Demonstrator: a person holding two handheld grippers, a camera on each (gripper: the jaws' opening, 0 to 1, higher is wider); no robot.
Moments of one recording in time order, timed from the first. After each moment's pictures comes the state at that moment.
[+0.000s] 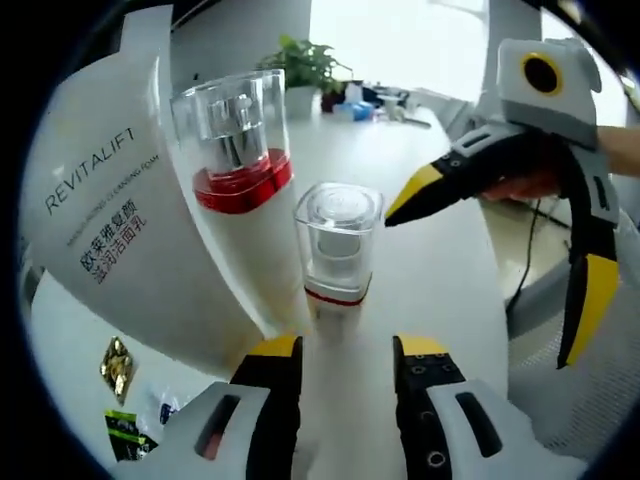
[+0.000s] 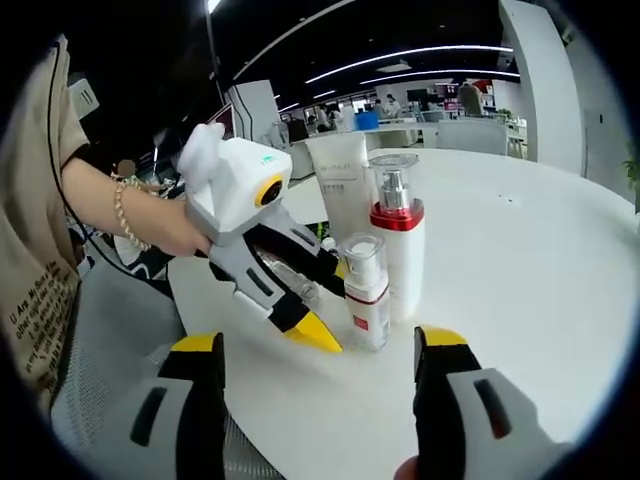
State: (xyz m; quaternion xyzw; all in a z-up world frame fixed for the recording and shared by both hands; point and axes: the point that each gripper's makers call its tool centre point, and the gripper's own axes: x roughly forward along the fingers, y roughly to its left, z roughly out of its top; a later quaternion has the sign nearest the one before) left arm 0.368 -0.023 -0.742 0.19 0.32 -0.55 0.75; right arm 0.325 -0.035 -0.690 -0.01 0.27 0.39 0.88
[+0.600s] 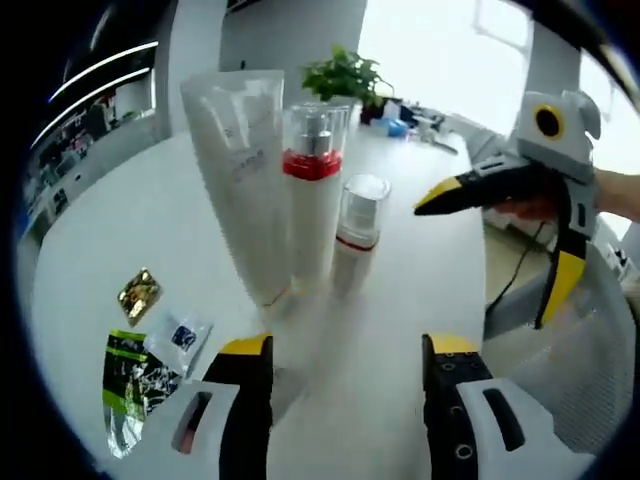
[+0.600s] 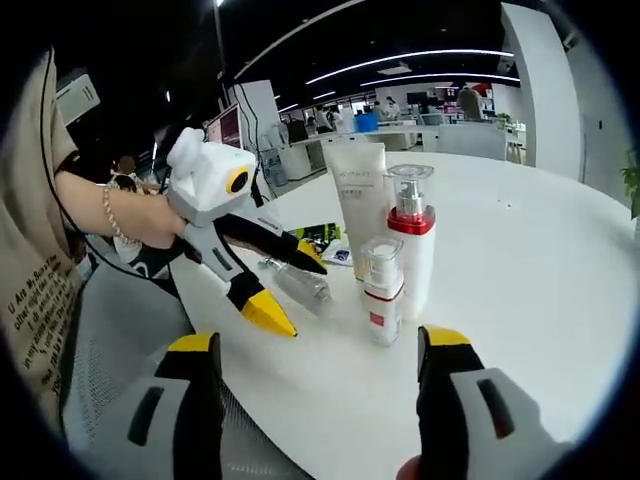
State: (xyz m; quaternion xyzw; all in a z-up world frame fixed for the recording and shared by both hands) left arm 0.351 0.037 -0.729 0.11 0.35 -0.49 0.79; right arm 0.307 -0.030 -0.682 -0.02 0.27 0.38 0.88
